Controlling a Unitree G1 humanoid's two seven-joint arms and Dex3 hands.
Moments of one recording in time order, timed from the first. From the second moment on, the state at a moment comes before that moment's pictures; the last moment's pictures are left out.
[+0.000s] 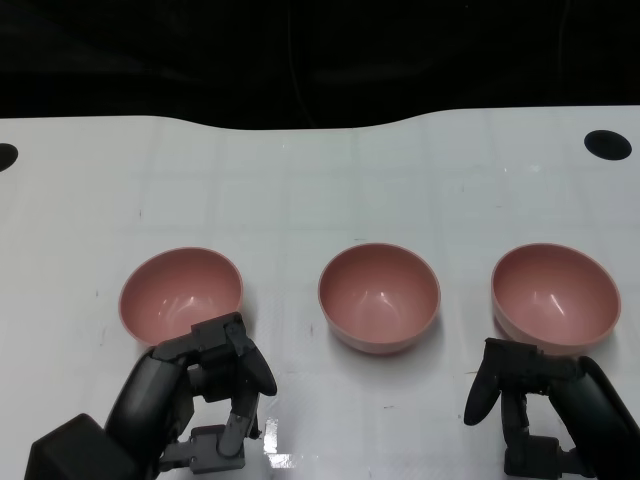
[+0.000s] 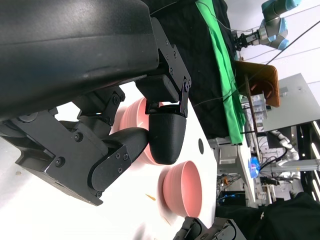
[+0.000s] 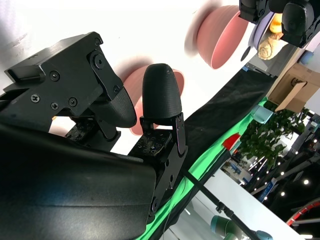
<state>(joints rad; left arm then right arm) 0.15 0.06 -0.08 0.02 -0.08 -0.33 -0.27 0.15 -0.19 0.12 0.09 -0.30 -0.56 -0.01</state>
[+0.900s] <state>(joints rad) 0.14 0.06 -0.08 0.03 -0.08 -0.33 -0.27 0.15 -0.19 0.12 0.10 -0.30 -0.56 -0.01</state>
